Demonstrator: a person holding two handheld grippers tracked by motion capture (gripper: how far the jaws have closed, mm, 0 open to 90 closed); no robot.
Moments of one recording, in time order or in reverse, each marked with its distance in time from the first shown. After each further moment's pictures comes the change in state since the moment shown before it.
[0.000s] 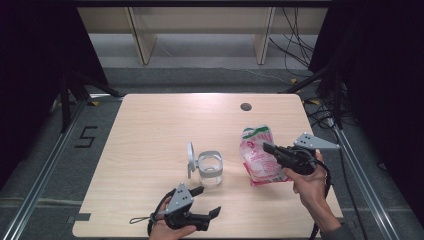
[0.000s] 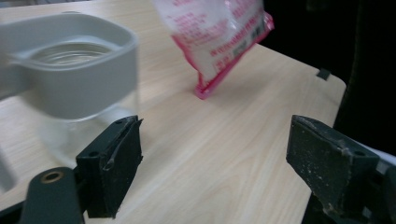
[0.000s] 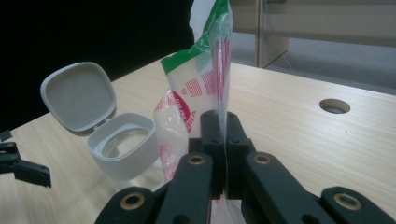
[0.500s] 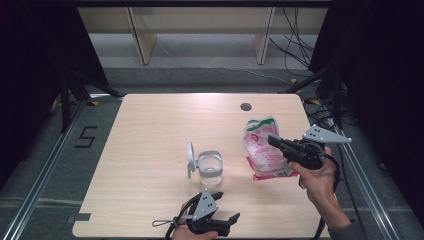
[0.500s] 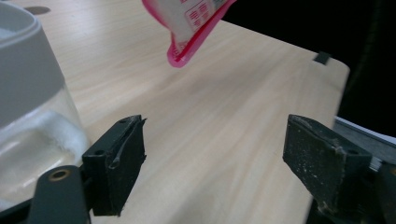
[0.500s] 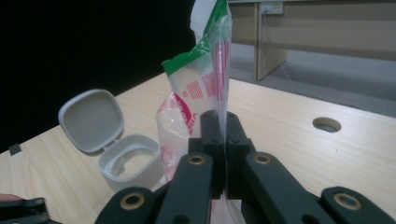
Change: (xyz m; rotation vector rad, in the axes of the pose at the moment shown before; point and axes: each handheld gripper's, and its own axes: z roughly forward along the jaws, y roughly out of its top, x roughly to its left) left arm -0.025 -0.002 0.040 0.027 0.035 0.048; right arm 0.007 0.031 -0.017 -0.038 0.007 0.001
